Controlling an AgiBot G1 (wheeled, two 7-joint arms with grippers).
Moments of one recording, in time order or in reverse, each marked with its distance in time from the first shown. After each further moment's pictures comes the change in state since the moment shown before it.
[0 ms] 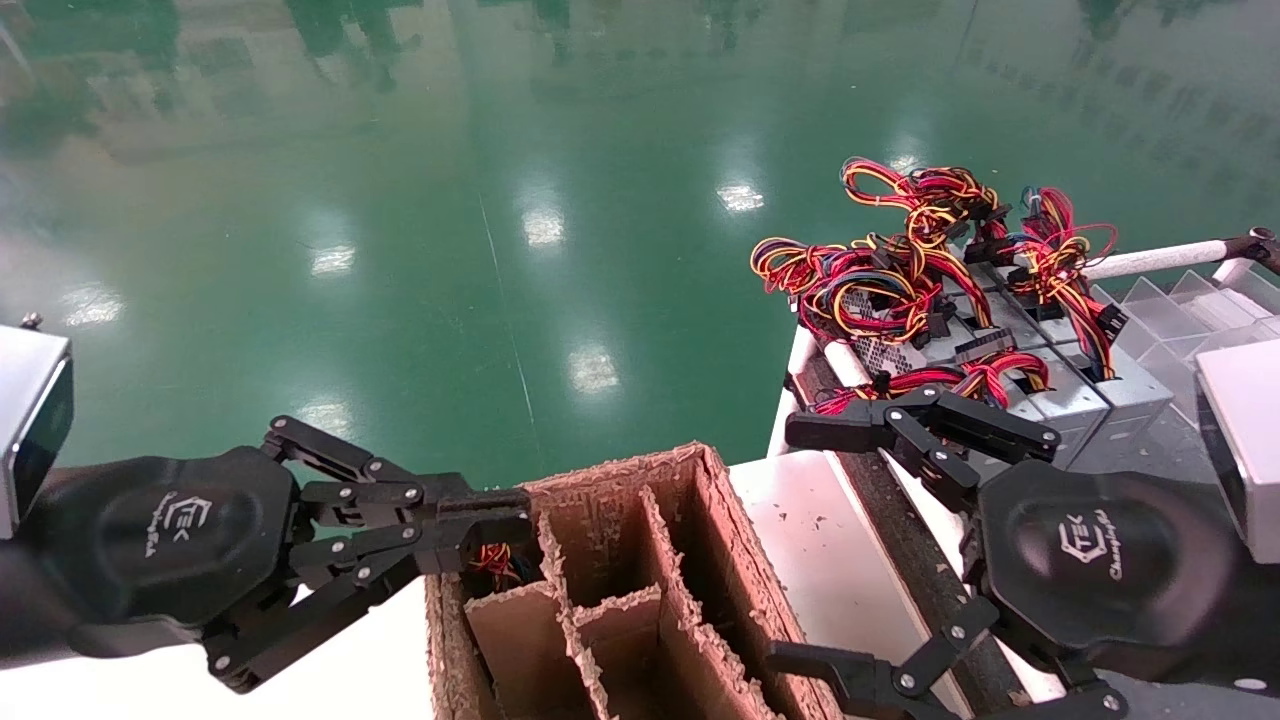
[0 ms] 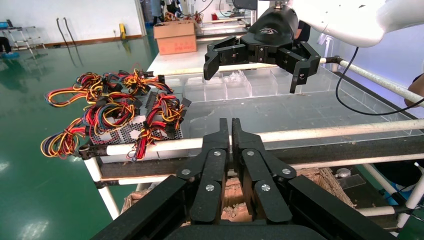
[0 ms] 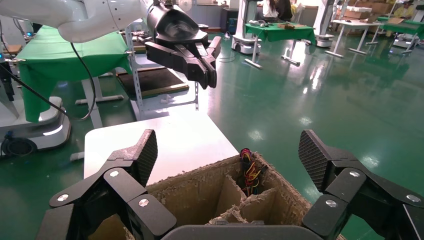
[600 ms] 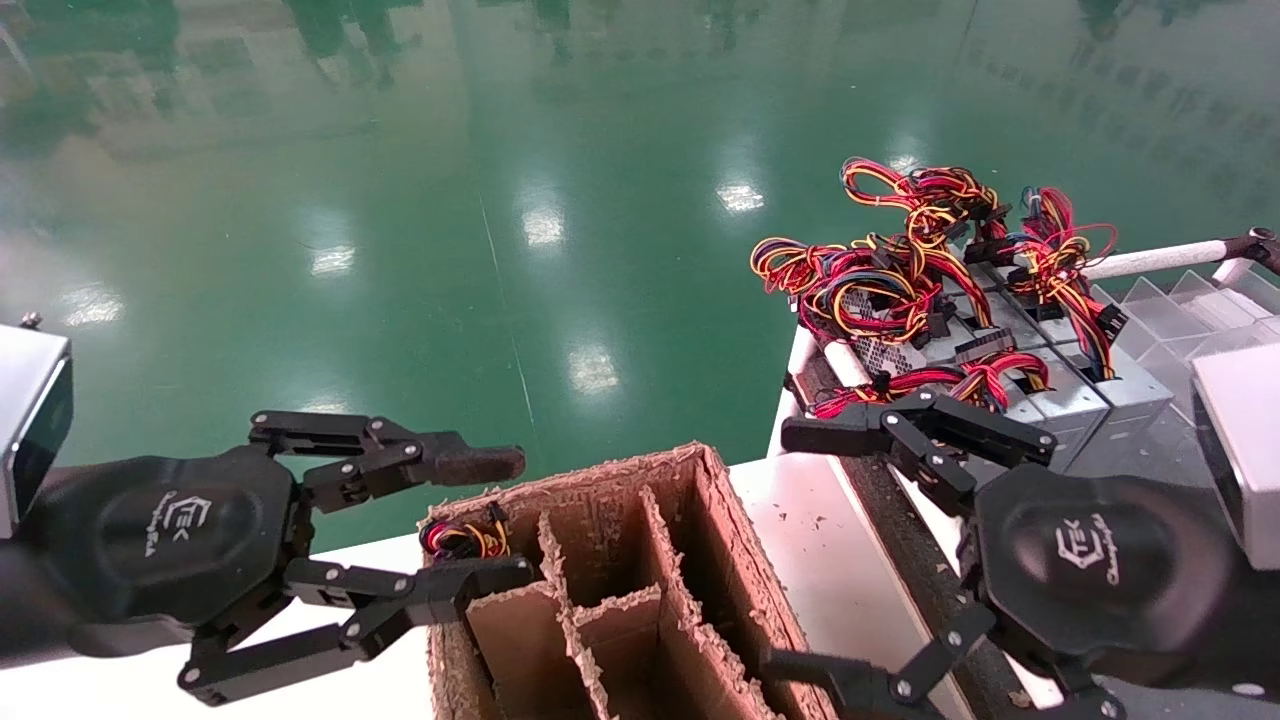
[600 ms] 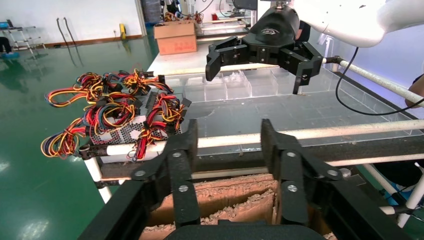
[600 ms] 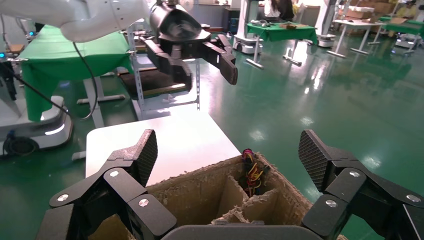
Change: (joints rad) left arm 0.000 0.000 0.000 0.000 0.000 0.000 0.000; right arm 0.000 -0.002 -0.006 -0.016 -0.009 0.011 0.012
